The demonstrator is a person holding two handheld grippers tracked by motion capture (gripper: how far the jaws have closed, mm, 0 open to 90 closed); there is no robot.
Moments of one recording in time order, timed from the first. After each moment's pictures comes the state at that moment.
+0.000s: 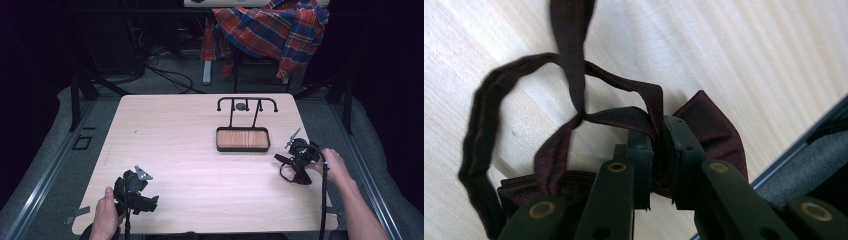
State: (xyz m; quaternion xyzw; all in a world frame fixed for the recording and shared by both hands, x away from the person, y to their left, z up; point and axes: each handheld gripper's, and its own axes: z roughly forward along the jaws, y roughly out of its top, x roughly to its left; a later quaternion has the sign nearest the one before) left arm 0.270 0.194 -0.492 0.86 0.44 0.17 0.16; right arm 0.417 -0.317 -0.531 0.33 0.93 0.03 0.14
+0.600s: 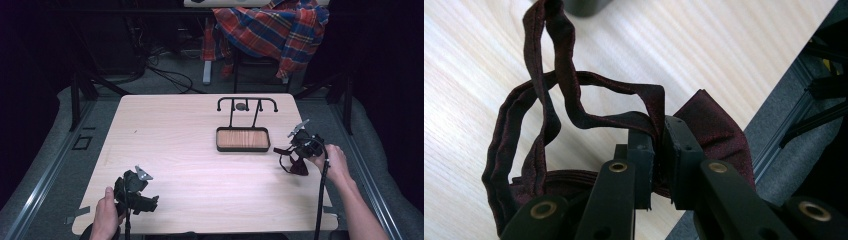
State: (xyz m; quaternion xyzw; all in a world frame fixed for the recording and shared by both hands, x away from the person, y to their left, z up) left arm 0.270 0.193 -0.492 0.86 0.44 0.17 0.16; right arm 0.409 -0.310 -0.489 0.38 0.90 0.09 0.21
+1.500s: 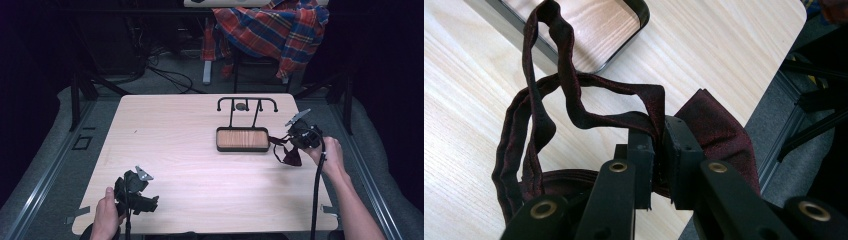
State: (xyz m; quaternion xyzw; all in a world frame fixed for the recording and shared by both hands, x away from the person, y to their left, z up) left arm 0.269 0.192 -0.492 0.87 0.44 0.17 0.16; right arm 0.413 -0.292 -0.455 0.40 0.88 0.13 0.23
